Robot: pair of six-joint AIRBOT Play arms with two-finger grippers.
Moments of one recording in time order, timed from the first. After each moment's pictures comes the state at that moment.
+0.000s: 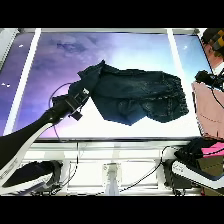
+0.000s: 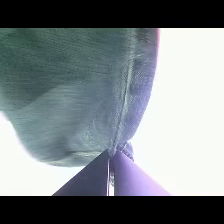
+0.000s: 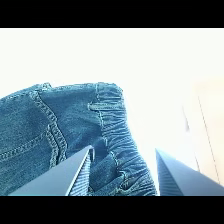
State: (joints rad) left arm -0.55 -1.28 0.91 2.09 -1.12 -1.67; right arm -0.43 -1.25 1.10 -1.32 0.62 1.43
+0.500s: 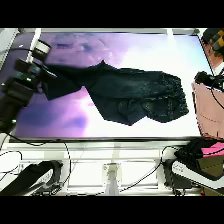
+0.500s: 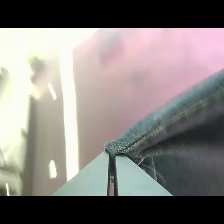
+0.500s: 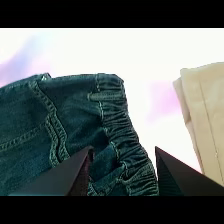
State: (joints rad) left arm -0.16 -0.98 1.00 2.29 -0.44 -1.65; right arm -0.43 -1.25 1.10 -1.32 0.66 1.43
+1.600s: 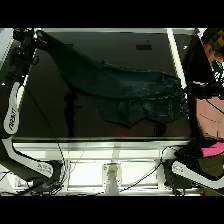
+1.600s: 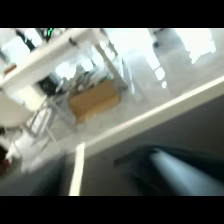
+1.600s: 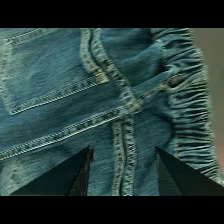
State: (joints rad) left arm 0.15 -1.75 1.57 2.21 0.21 -1.64; right arm -0.43 -1.25 1.10 -1.20 1.04 1.30
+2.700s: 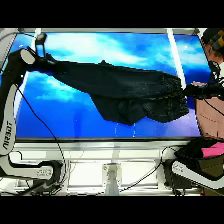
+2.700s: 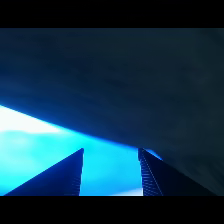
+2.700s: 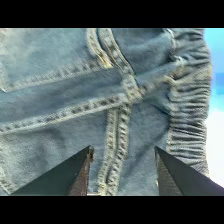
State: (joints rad) left arm -0.02 -1.52 1.46 1.21 -1.02 -1.35; right arm -0.43 -1.25 1.10 -1.25 1.07 1.19
